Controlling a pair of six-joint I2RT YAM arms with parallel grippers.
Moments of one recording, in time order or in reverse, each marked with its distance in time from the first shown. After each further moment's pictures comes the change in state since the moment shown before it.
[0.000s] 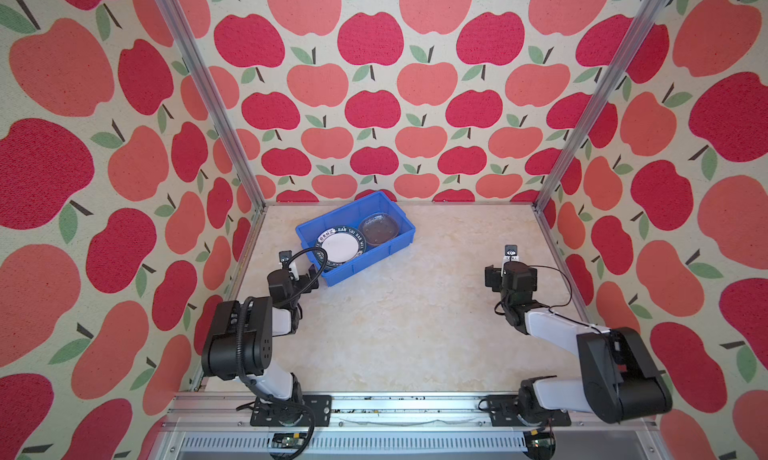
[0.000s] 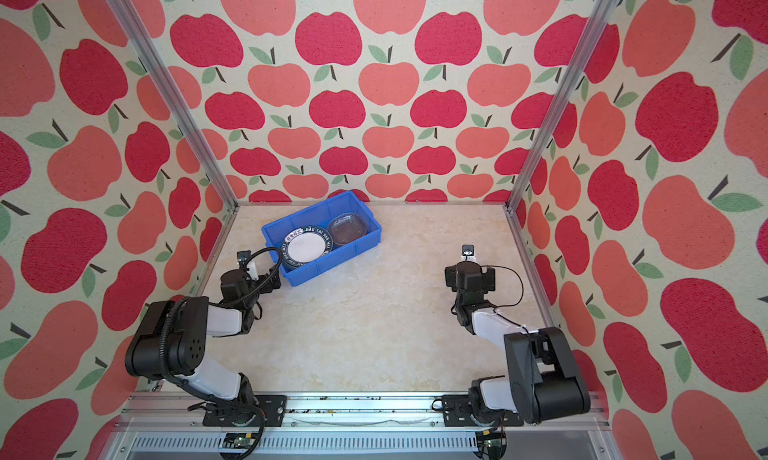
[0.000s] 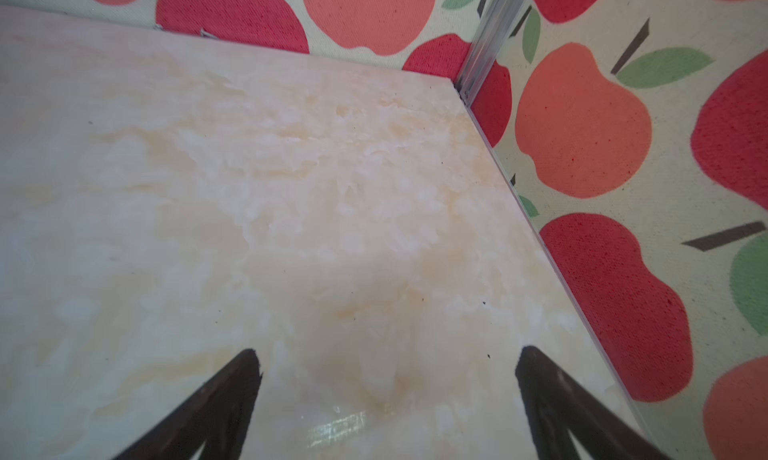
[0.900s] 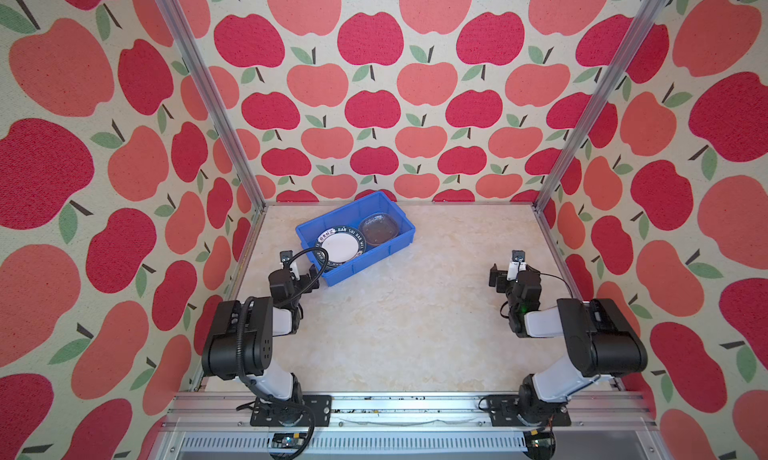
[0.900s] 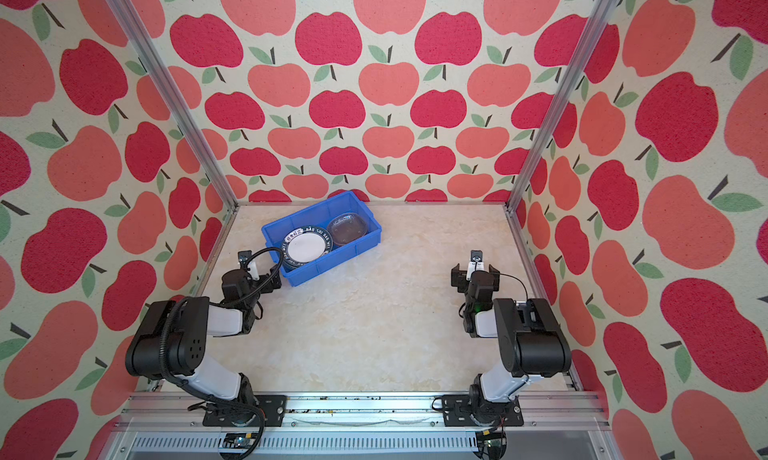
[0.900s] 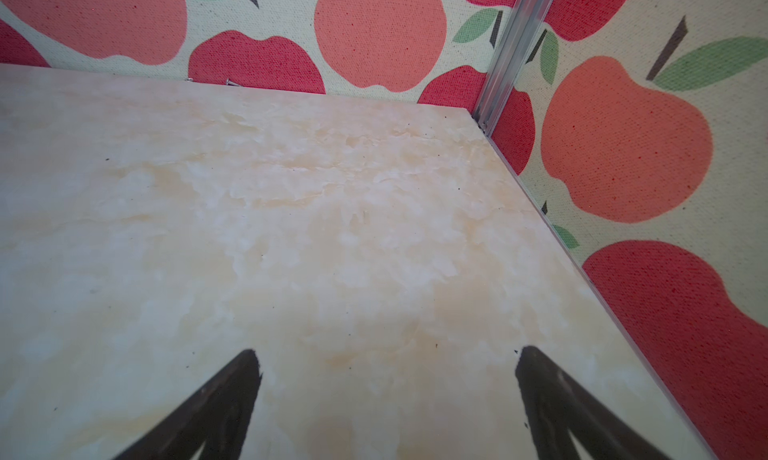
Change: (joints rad) left arm -0.006 0.000 0.000 0.000 -0.018 0.000; right arm -0.157 0.187 -0.095 0.487 -0.276 -0.041
